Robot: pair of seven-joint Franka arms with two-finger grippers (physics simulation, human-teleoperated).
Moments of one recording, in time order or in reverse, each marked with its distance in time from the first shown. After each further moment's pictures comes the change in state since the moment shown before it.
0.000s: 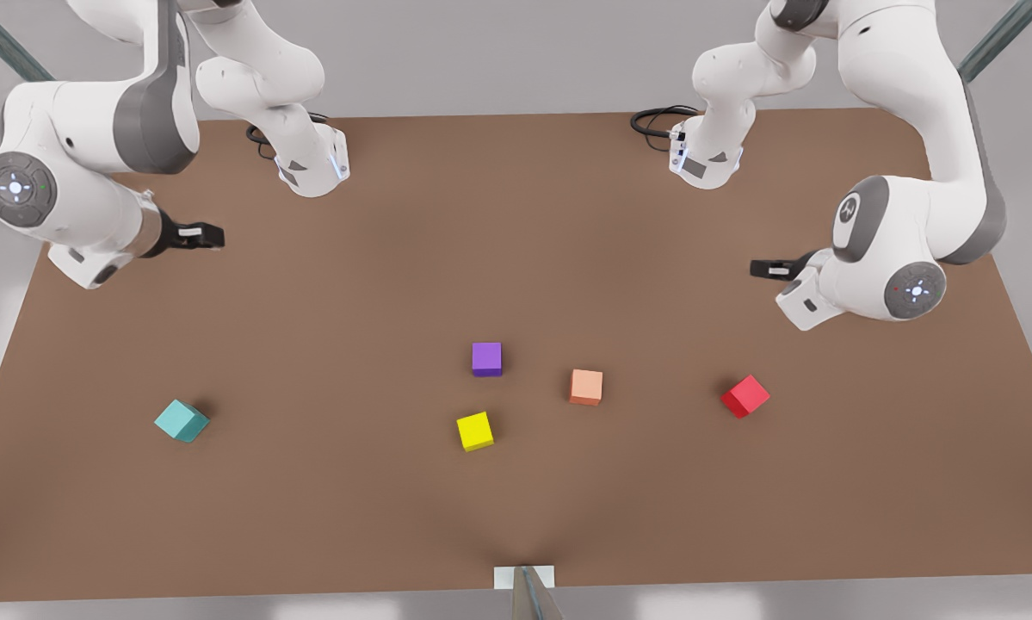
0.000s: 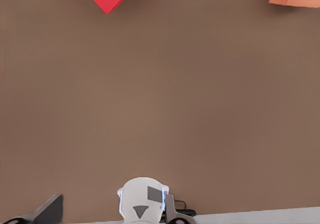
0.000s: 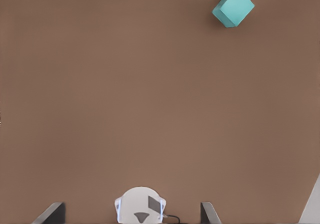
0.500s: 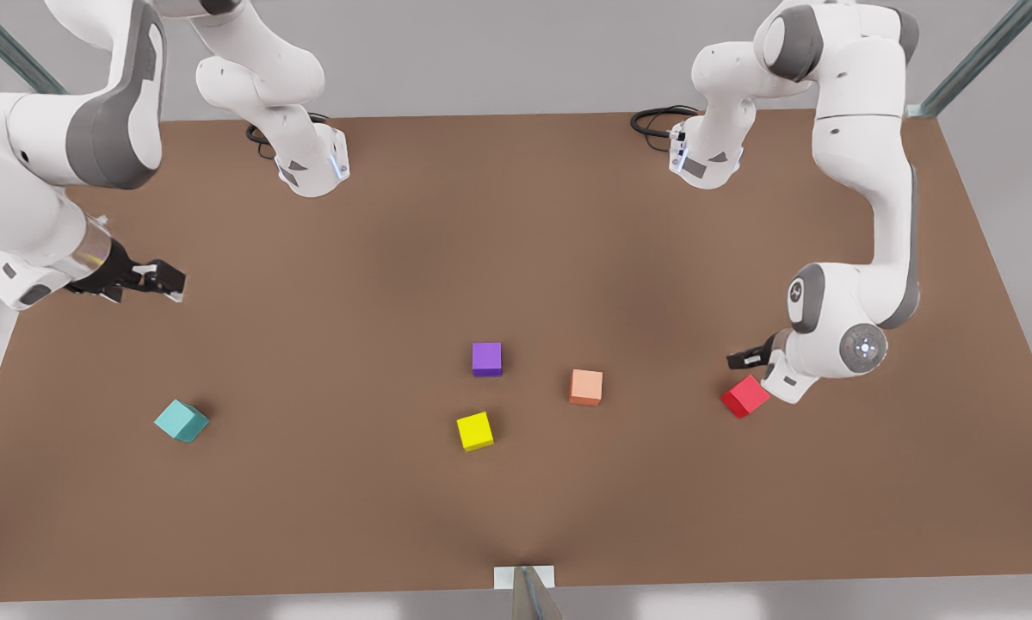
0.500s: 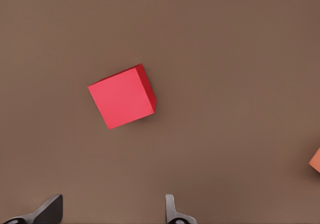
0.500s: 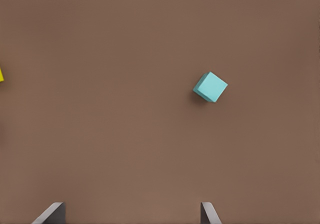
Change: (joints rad) left arm -0.084 0.204 0.135 -0.227 -0.050 0.652 -0.244; right arm -0.084 0.025 -0.016 0.016 0.034 0.260 -0.013
